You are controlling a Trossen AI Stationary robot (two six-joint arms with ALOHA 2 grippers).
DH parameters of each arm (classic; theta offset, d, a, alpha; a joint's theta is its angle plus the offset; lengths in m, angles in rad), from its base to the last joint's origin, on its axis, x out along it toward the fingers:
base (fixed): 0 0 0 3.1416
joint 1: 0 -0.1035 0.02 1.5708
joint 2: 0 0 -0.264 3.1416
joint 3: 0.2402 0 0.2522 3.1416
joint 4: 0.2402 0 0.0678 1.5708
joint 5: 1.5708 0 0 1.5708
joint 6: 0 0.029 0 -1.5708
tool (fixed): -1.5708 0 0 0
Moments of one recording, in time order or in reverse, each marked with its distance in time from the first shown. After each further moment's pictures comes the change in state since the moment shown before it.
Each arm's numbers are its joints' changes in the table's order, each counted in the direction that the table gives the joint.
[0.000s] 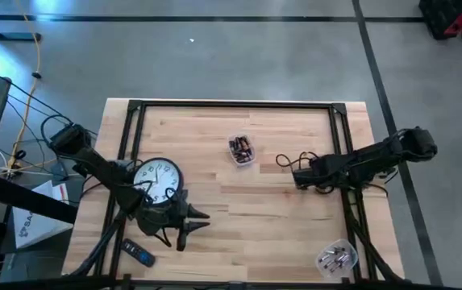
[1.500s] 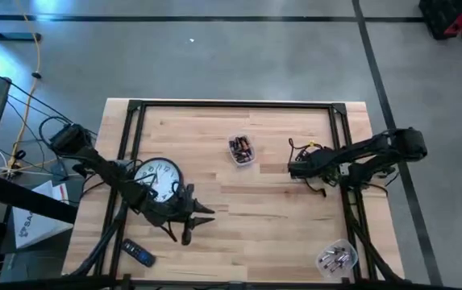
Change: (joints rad) left arm -0.087 0.000 0.000 -0.029 -0.103 0.122; right arm 0.164 0.122 0.001 0.006 -0.295 0.602
